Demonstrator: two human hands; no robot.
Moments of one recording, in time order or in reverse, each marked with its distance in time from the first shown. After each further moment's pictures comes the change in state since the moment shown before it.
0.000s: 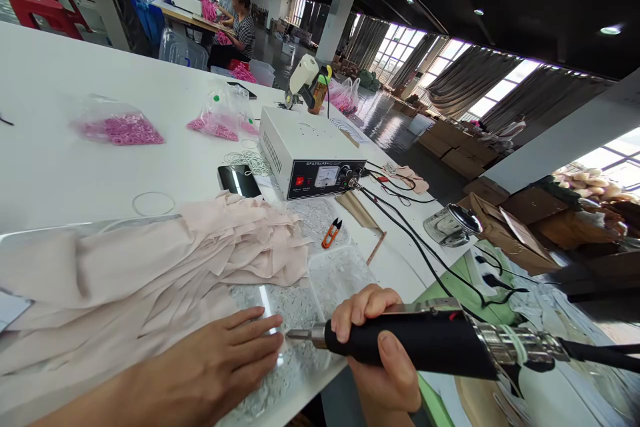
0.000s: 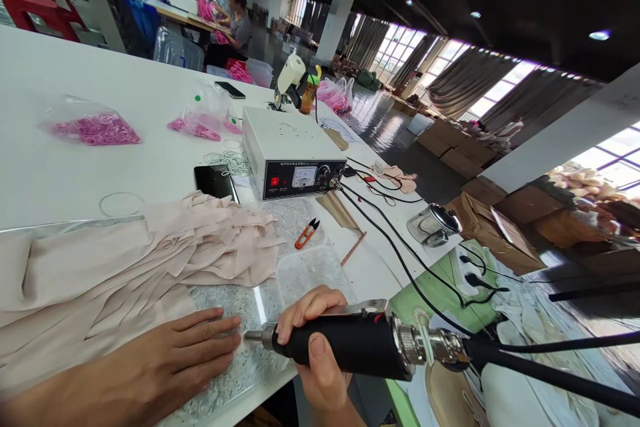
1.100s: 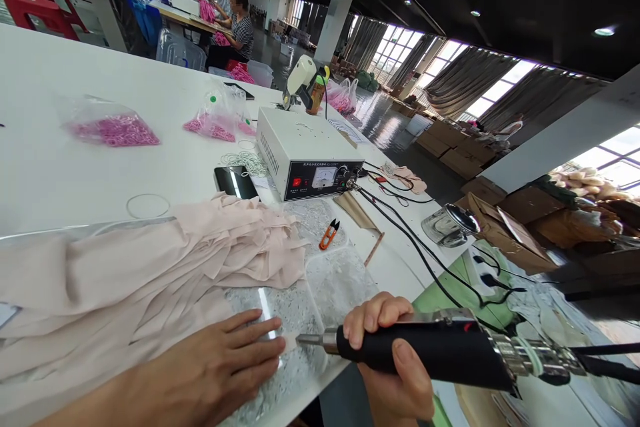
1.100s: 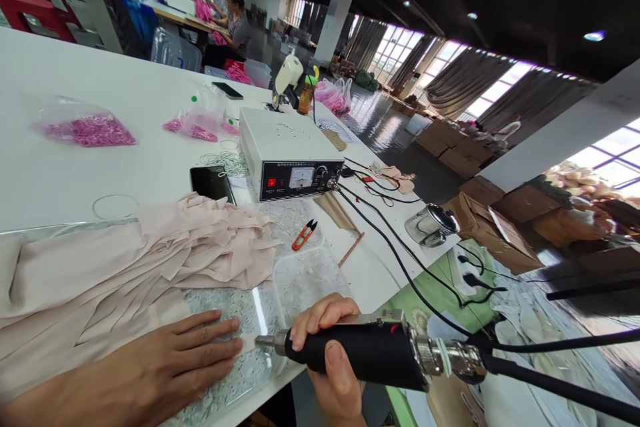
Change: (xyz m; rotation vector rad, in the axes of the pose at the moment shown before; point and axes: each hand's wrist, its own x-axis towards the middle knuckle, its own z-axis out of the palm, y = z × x) left_hand 0.005 -0.007 -0.011 0.050 -0.138 0.057; right_hand -0.005 -0.003 -0.024 0.018 0.012 0.004
